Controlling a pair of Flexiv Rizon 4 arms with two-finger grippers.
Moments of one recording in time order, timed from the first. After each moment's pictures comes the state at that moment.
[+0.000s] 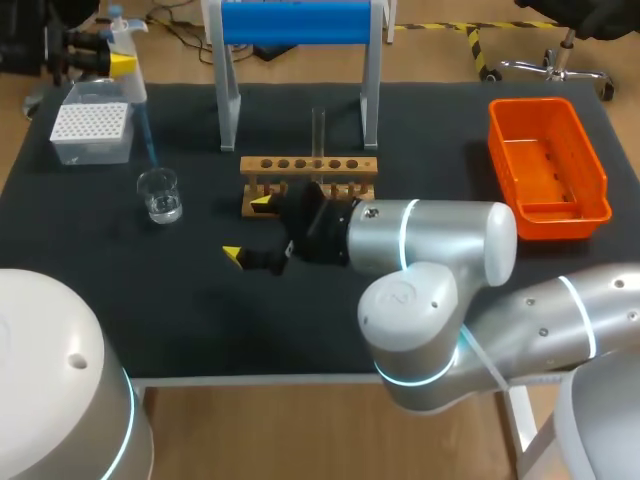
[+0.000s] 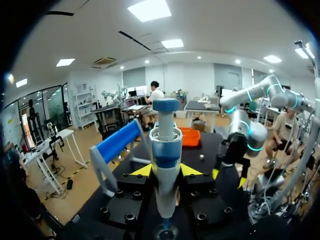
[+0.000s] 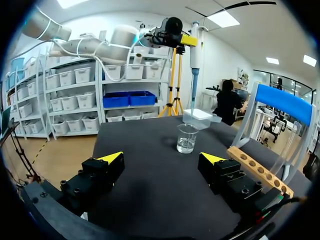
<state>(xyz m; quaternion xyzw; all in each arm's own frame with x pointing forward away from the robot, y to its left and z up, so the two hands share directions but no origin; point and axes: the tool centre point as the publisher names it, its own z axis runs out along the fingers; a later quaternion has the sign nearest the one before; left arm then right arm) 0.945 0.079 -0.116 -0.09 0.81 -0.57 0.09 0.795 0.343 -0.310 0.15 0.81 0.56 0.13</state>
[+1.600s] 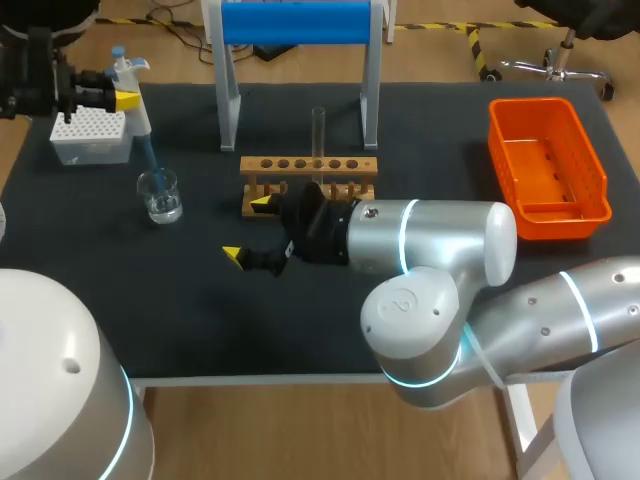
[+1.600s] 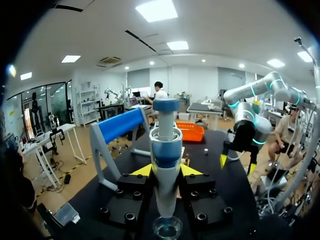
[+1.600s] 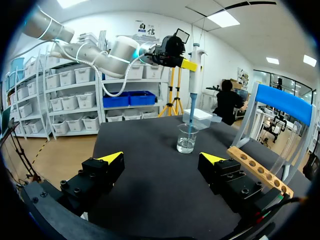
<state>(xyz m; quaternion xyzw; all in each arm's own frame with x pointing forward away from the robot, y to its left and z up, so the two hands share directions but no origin) 0.956 0.091 -0.184 -0.11 0.80 -0.58 0.09 0.795 0.343 -0.310 0.15 0.81 0.56 0.13</state>
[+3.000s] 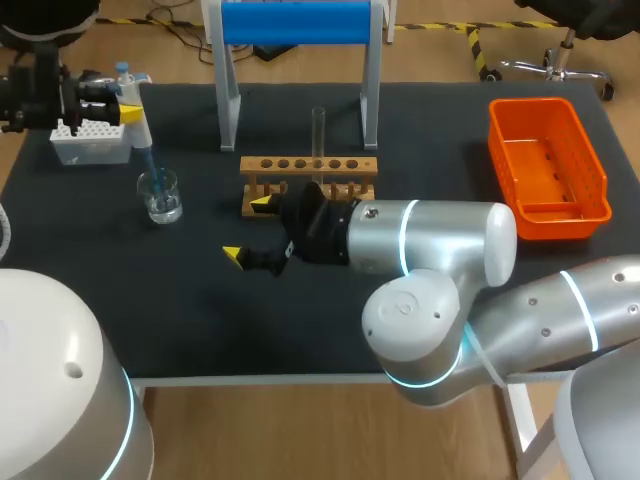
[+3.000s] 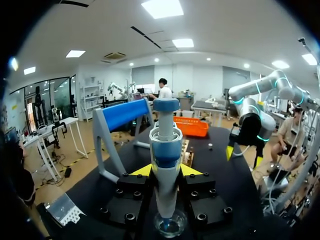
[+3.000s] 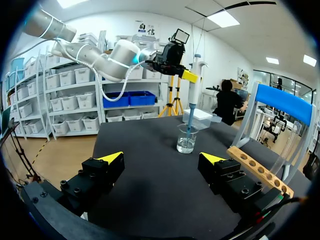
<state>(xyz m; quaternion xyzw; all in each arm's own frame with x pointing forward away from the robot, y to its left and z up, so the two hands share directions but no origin) 0.964 0.096 -0.214 -0.13 0.80 -0.58 0.09 0.795 0.343 -0.310 0.15 0.81 0.56 0.13</state>
